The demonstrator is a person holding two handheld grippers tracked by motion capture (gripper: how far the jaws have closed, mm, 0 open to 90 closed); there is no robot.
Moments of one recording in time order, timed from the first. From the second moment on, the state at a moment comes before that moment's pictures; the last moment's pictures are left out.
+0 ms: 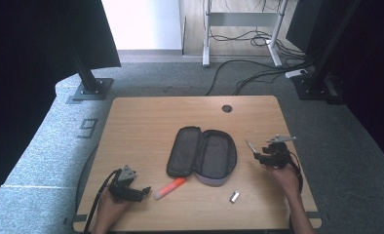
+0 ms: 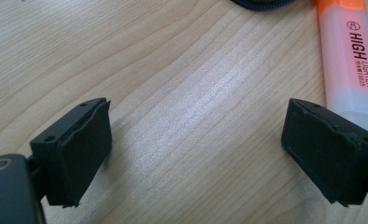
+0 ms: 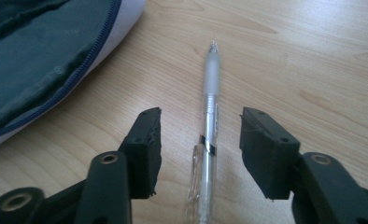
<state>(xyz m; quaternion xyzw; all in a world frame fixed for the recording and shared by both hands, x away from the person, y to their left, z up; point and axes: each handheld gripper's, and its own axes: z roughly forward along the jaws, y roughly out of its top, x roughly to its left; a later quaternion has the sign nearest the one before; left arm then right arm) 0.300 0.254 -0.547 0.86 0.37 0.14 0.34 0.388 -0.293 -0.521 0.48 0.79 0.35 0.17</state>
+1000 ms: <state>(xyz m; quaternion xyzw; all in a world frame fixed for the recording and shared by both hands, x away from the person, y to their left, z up) 0.300 0.254 -0.547 0.86 0.37 0.14 0.34 0.420 -0.285 -0.536 0.50 0.80 0.31 0.14</state>
